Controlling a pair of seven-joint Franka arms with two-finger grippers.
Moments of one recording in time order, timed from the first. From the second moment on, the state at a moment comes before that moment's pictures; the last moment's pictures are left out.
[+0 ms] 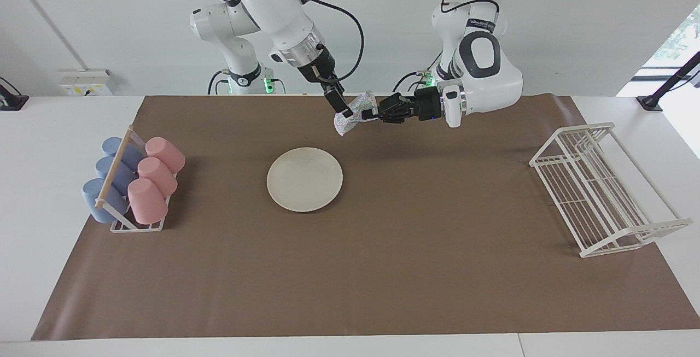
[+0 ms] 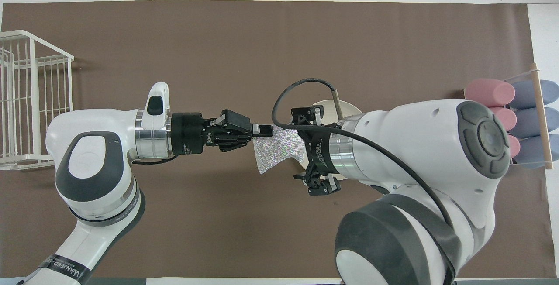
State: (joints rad) left arm -0.40 -0.04 0.00 -2.17 -1.56 1.99 0.19; right arm 0.31 -0.09 0.20 -1.93 0.48 2.06 1.68
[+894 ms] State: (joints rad) left arm -0.40 -0.05 0.01 -2.18 -1.56 1.96 0.19; right arm 0.34 -0.07 0.21 -2.00 0.49 2.19 1.68
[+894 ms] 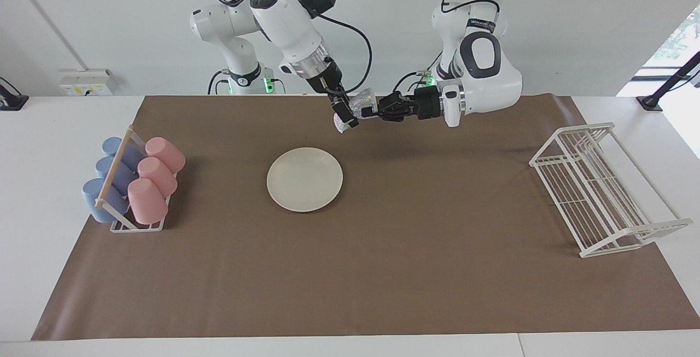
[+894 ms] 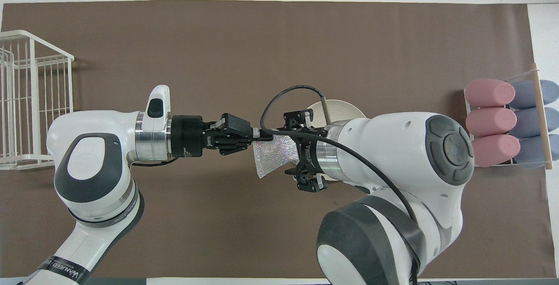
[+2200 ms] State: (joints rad) left arm -0.39 -0.07 0.02 -2.19 -1.45 1.96 0.20; right arm 0.32 -0.01 0.20 -2.14 0.48 2.31 1.43
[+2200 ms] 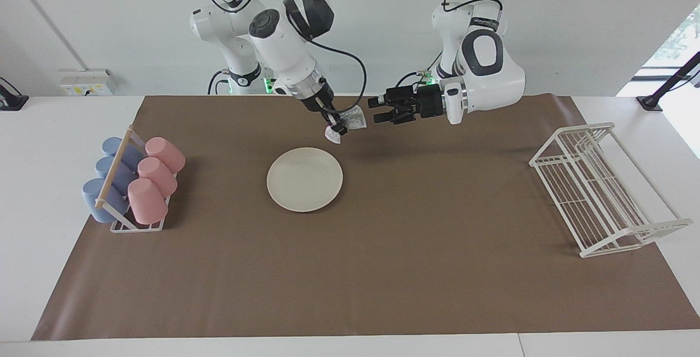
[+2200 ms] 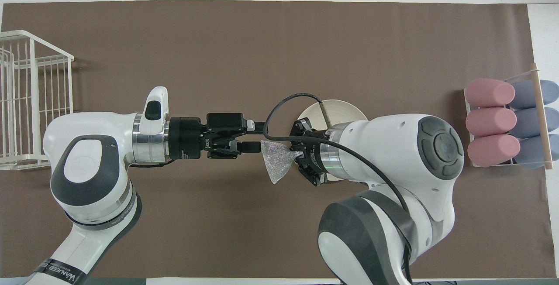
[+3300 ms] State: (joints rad) left arm -0.22 -0.10 0.03 -1.83 -0.23 1.68 -0.18; right arm 0.23 0.21 0.20 -2.24 0.49 2.60 1.07
